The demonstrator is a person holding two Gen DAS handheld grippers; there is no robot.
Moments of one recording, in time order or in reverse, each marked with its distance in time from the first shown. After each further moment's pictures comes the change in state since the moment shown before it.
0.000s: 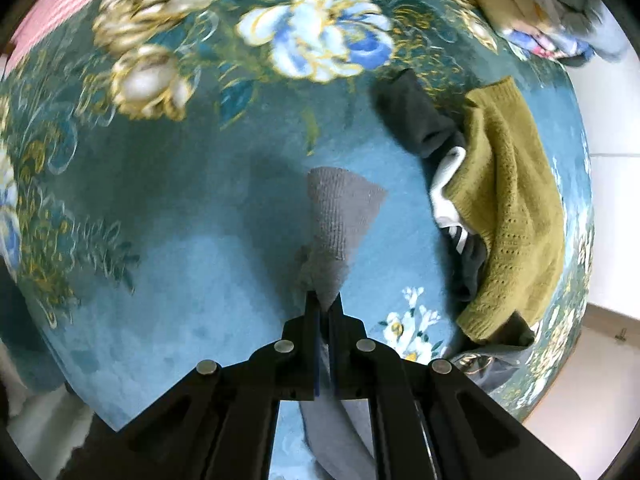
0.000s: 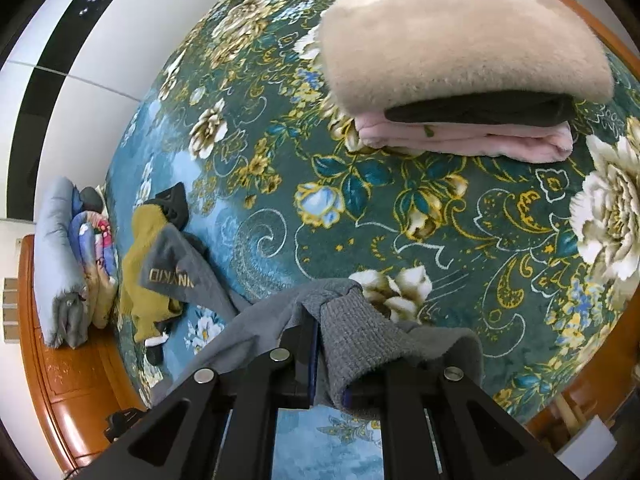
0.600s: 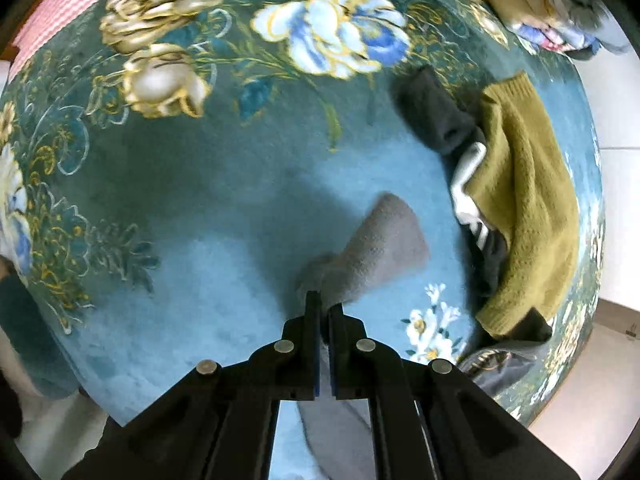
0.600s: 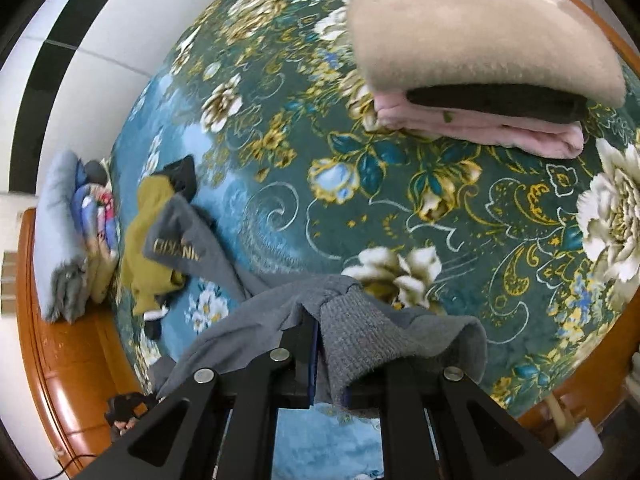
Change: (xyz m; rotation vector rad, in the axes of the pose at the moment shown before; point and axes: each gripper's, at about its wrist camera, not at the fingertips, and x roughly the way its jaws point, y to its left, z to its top) left arm 0.002 -0.001 0.009 0.045 0.005 0.049; right arm 0.004 0.014 -0.007 -0.055 0.058 -0.001
